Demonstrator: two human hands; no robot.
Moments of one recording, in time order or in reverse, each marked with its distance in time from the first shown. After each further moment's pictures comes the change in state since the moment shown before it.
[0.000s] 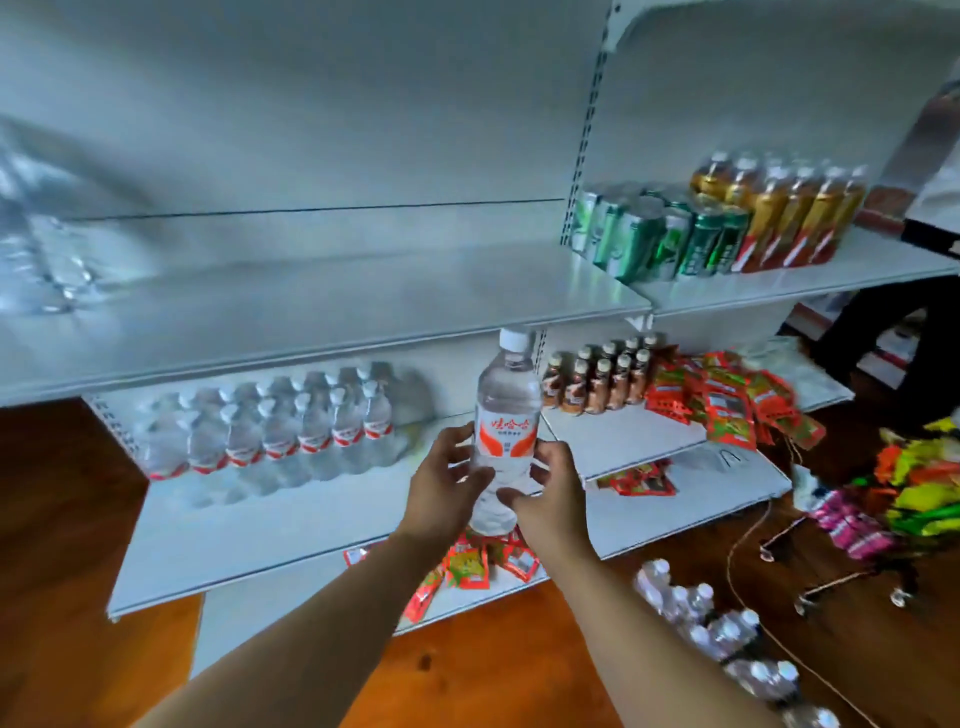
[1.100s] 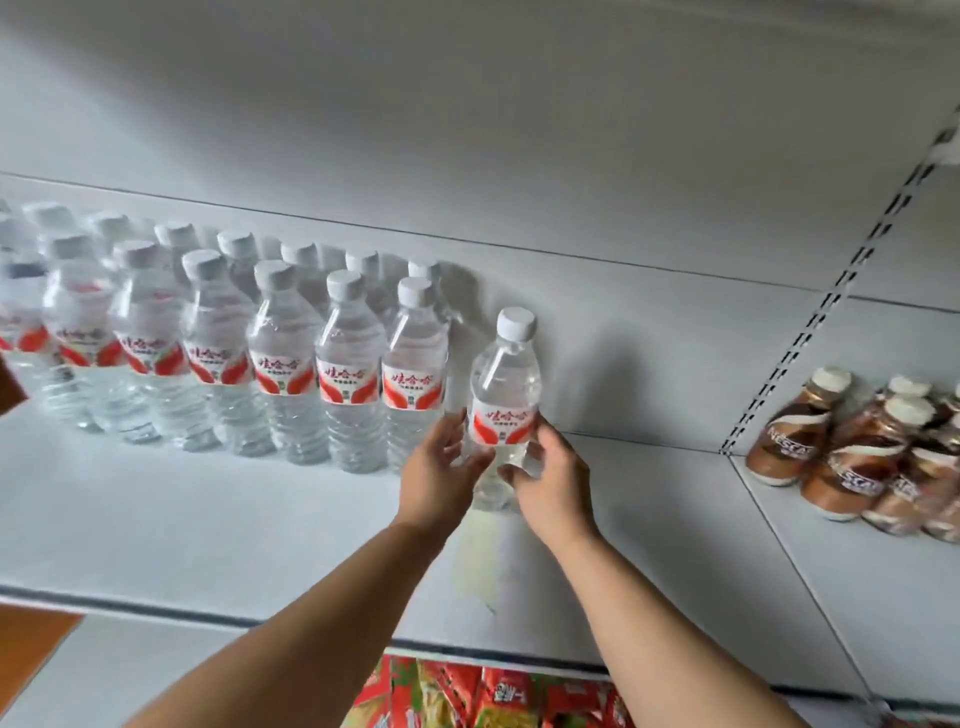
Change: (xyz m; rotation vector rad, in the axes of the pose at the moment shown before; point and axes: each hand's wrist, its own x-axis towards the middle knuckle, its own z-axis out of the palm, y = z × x) left_hand 0.315 -0.360 -0.015 0.000 0.474 -0.011; right_hand 0.334 0.308 0.244 -0.118 -0.319 -0.307
